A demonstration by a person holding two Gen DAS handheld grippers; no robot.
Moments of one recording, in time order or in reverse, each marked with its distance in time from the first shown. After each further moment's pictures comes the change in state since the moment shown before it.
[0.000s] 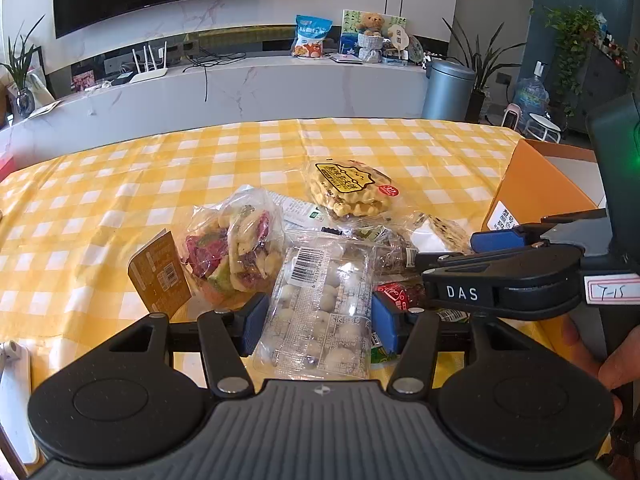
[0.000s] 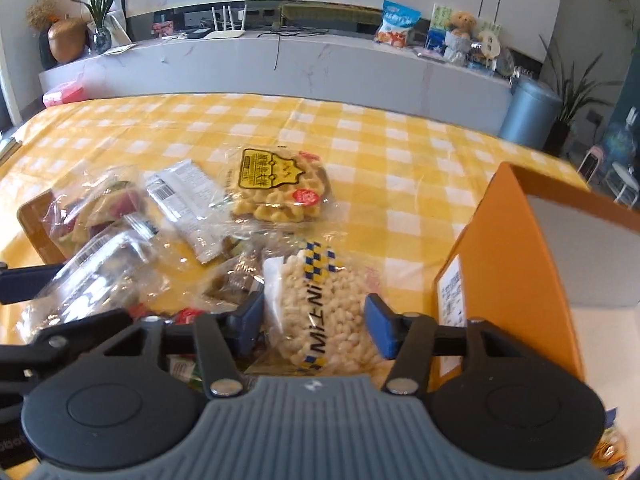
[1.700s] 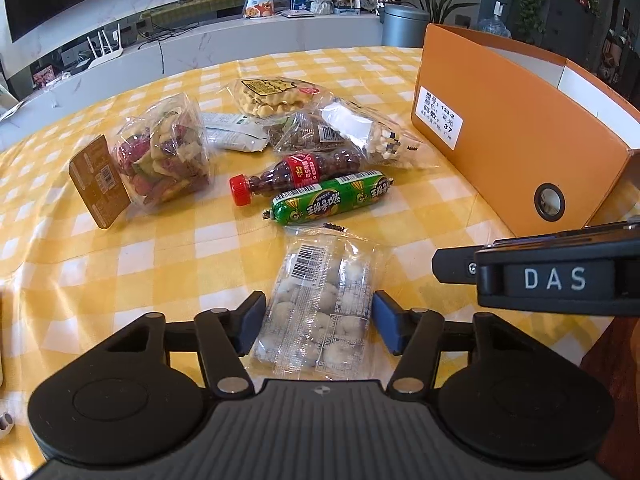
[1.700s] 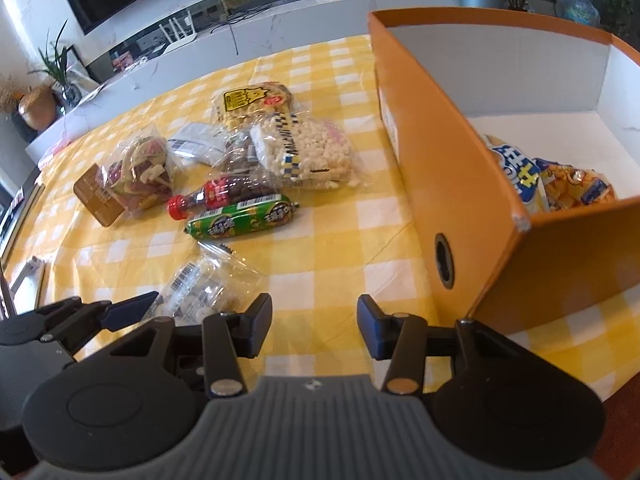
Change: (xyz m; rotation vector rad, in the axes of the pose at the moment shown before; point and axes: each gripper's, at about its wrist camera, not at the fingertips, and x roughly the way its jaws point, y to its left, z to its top) left arm -0.010 -0.046 -0.065 0.121 0.120 -0.054; right arm -0.079 -0.024 -0.094 0.334 0.101 0.090
